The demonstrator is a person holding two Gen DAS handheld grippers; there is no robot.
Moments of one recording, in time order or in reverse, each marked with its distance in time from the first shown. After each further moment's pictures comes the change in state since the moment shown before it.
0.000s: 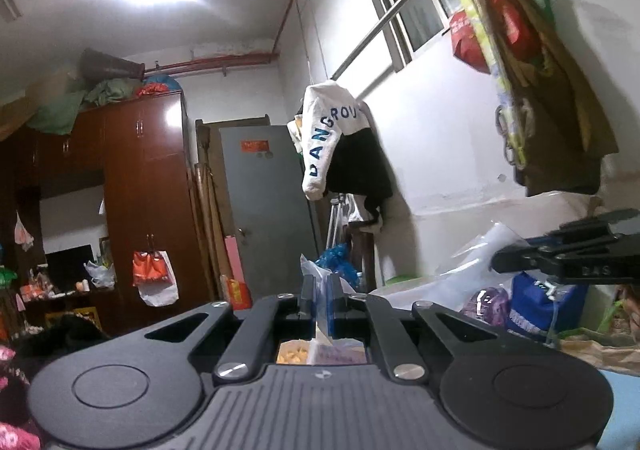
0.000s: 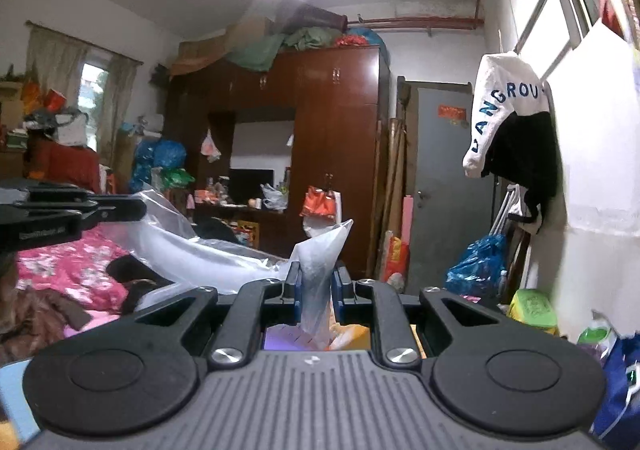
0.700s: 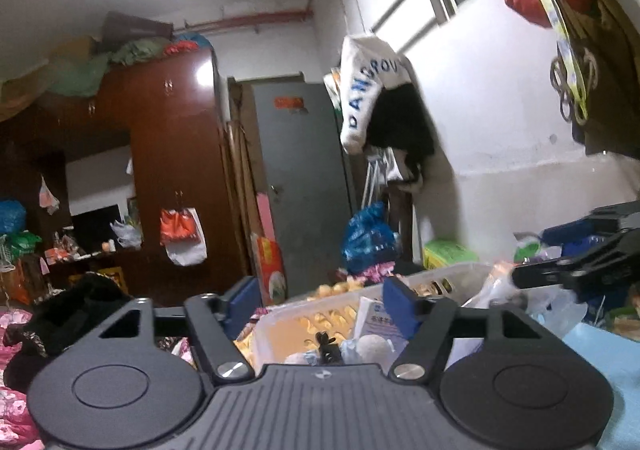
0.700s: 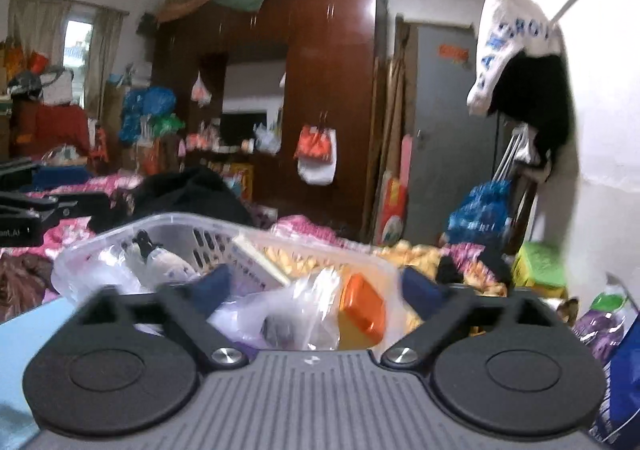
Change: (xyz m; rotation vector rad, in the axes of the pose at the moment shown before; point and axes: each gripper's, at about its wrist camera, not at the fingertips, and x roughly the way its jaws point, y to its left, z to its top) left arm 0.047 0.024 -0.046 -0.040 0.102 0.097; right arm 0.041 -0.016 -0.039 0.003 0.104 0.005
